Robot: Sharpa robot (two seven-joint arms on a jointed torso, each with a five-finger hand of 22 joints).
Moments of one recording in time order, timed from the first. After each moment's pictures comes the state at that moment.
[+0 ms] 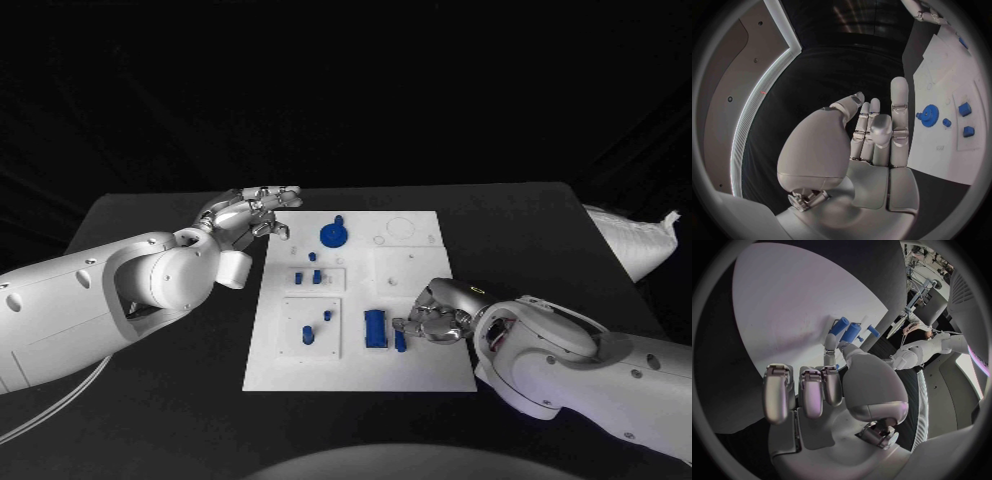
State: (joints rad) left arm 1.17 -0.89 -0.03 1.55 0.12 -0.20 0.29; left_hand 1.35 -0.12 0.43 -0.01 0.14 1.01 0.17 0.15 0.07 1.00 0.10 0.37 0.14 1.33 0.01 1.28 0.83 0.16 1.30 0.11 0.63 0.69; right arm 0.89 -1.00 0.04 1.94 -1.46 -0.34 -0.60; right_hand 1.07 -0.06 0.17 0.19 0.32 1.25 0.00 0.27 0.49 1.47 -0.07 1.49 1.31 1.47 -0.13 1.56 1.31 0.05 1.47 -0.01 1.46 1.31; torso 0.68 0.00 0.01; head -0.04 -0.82
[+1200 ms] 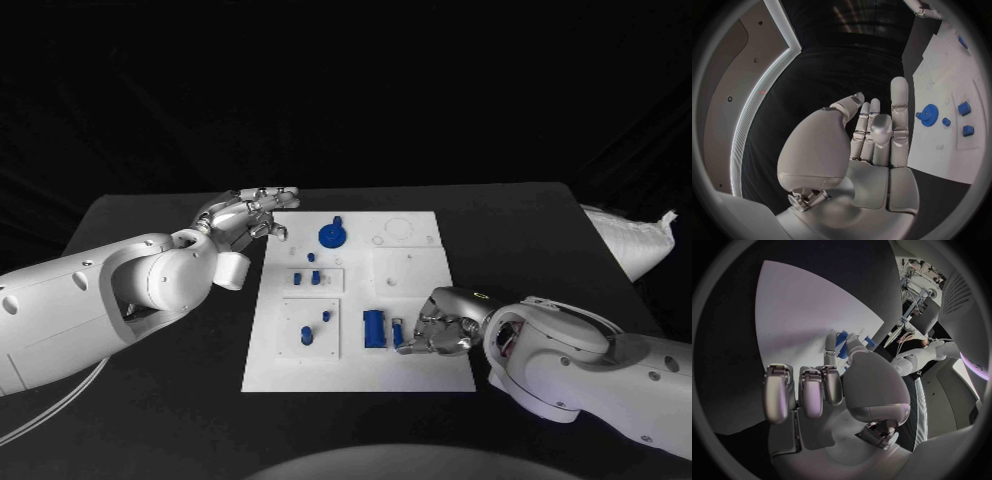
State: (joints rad) left arm 1.17 -0.89 -0.03 1.55 0.12 -0.20 0.29; left_hand 1.34 -0.12 0.43 -0.01 0.14 1.01 0.17 0.15 0.07 1.00 0.10 0.37 0.14 1.33 0.02 1.28 0.83 0.16 1.30 0.11 0.63 0.69; right arm 0.89 -1.05 0.04 1.95 -1.46 -0.23 -0.55; right_hand 1.11 -0.11 0.05 0.20 0.06 1.24 0.00 0.27 0.53 1.47 -0.07 1.47 1.31 1.47 -0.13 1.56 1.31 0.05 1.47 -0.01 1.46 1.31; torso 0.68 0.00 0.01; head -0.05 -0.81
